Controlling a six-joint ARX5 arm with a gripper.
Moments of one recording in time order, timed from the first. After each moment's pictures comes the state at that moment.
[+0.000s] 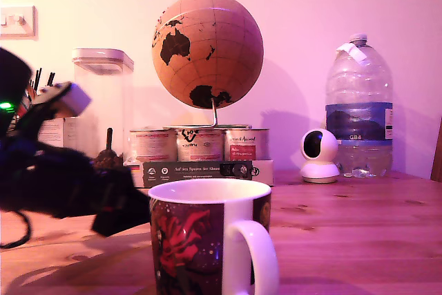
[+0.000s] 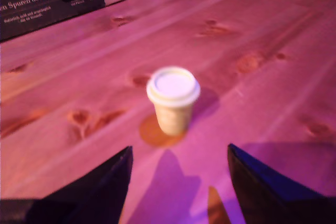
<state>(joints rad) -0.50 1.85 0.35 1.14 0.29 0.07</state>
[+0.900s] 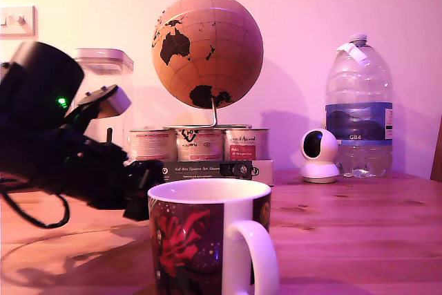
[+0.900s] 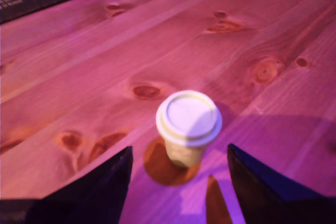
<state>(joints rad) -0.51 1.85 0.54 0.83 0.30 0.07</state>
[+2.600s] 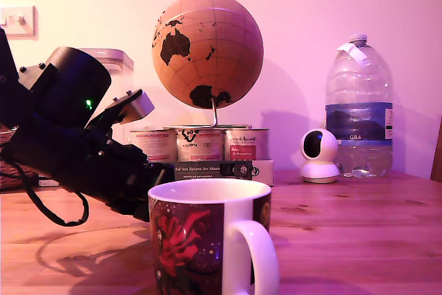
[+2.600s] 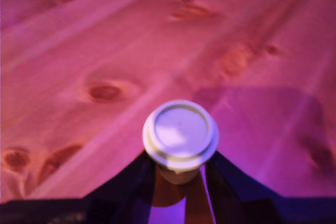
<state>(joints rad) -0.53 1.84 0.63 0.61 0.39 0.14</state>
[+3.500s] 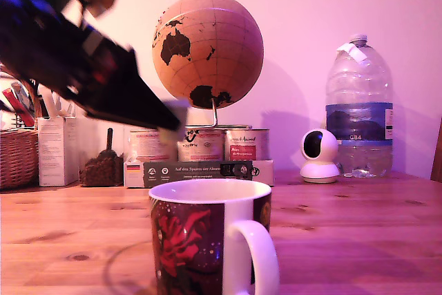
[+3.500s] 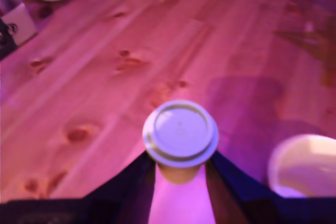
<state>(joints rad) -0.53 1.28 0.64 0.01 0.52 0.28</state>
